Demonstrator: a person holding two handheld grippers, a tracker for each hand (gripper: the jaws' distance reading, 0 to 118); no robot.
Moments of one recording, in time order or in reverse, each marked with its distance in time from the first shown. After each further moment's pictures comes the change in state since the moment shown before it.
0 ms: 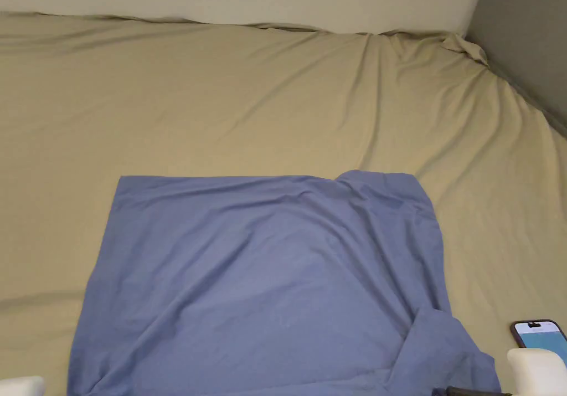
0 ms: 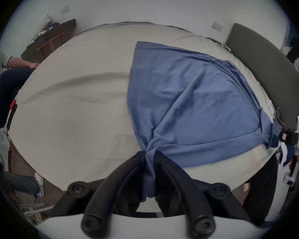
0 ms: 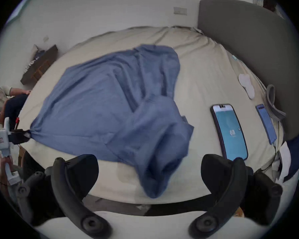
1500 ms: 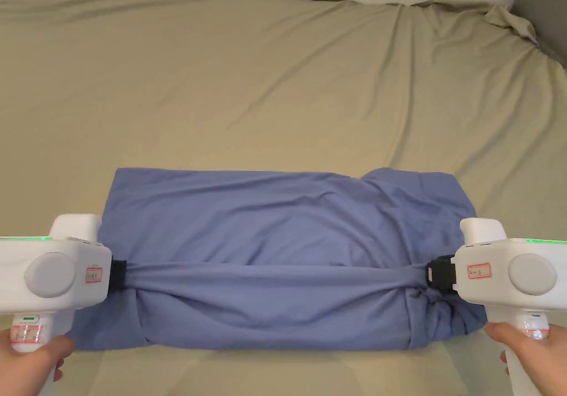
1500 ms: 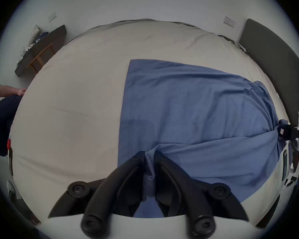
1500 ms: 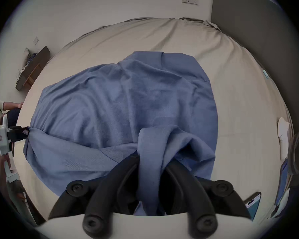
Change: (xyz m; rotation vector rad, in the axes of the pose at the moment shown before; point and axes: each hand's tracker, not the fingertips) left arm -0.005 0.197 -0.141 -0.047 0.068 -0.033; right arm -0.015 0.200 -0.164 -0.035 0.060 0.019
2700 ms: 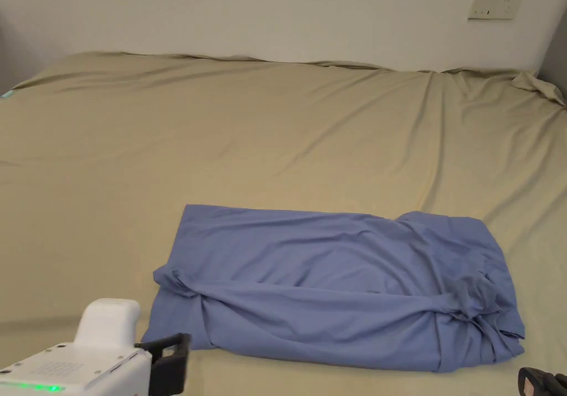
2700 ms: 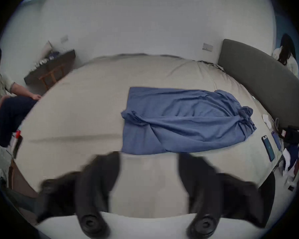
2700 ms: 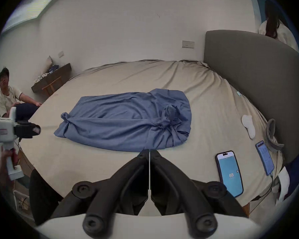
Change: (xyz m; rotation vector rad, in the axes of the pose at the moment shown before) left arm 0.018 -0.115 0.139 0.243 -0.079 -0.002; right arm -0.046 -0.153 0.198 0.353 0.003 0.064
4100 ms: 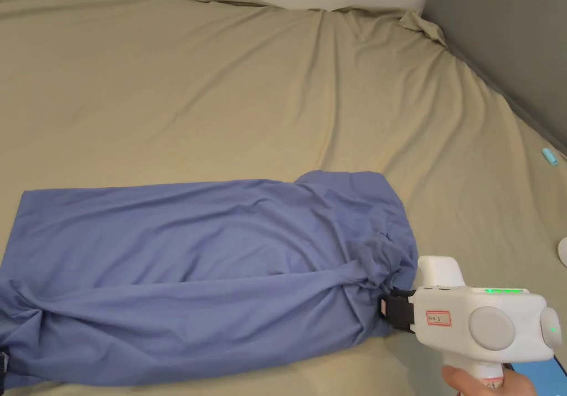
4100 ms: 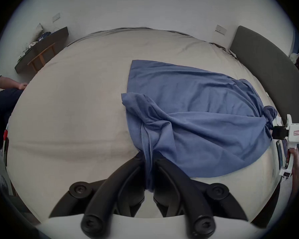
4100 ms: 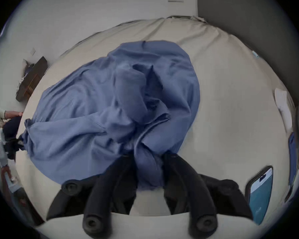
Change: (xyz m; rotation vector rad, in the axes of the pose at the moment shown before) left arm -0.031 0.033 -0.100 -0.155 0.025 0.013; right arm 0.070 0.020 -0.205 -0.284 -0.036 -0.125
